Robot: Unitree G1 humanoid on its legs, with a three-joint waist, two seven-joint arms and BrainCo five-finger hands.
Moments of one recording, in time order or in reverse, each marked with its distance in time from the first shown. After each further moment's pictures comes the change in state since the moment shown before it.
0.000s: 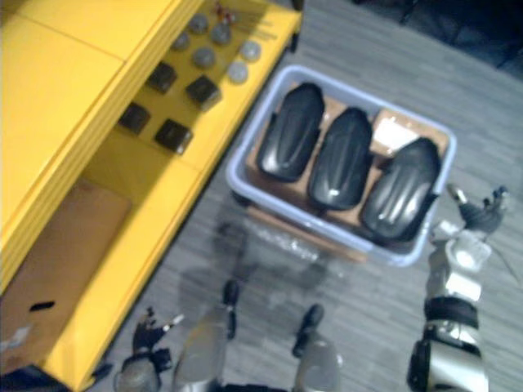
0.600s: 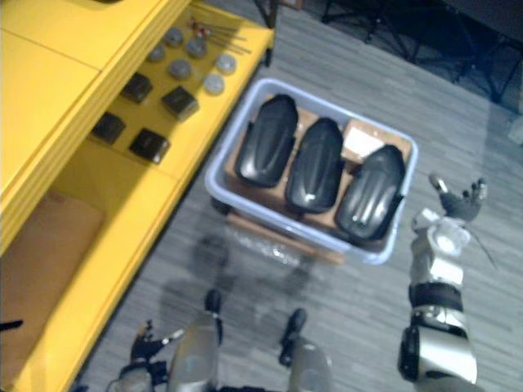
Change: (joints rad) left arm -0.005 0.040 0.006 0.093 0.120 0.036 -0.013; right arm 0.050 0.131 0.074 -0.107 0.144 0.013 0.003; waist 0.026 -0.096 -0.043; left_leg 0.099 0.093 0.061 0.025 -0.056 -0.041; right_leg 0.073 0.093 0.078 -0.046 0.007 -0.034
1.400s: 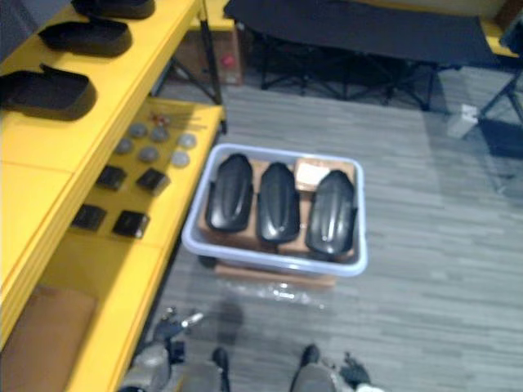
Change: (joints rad) left arm -0.150 -0.048 -0.028 0.123 0.002 0.112 -0.080; right arm 0.608 0.326 0.519 0.041 -0.701 -0.216 0.461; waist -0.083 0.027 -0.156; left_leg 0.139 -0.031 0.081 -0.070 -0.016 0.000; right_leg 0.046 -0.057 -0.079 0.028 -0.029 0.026
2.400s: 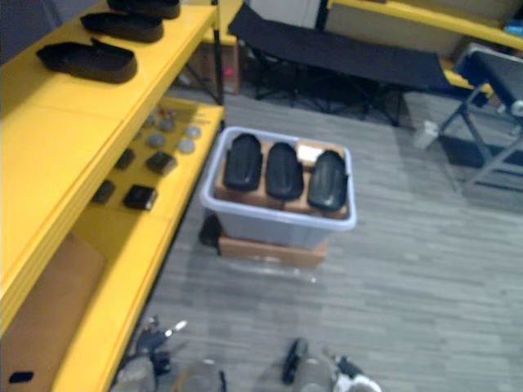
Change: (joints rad) left arm 0.056 -0.037 0.156 -0.103 0.010 -0.025 -0.024; right arm -0.016 0.073 -0.510 0.335 0.480 0.416 0.045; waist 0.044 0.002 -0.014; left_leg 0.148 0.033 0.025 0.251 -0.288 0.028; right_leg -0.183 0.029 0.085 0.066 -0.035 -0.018
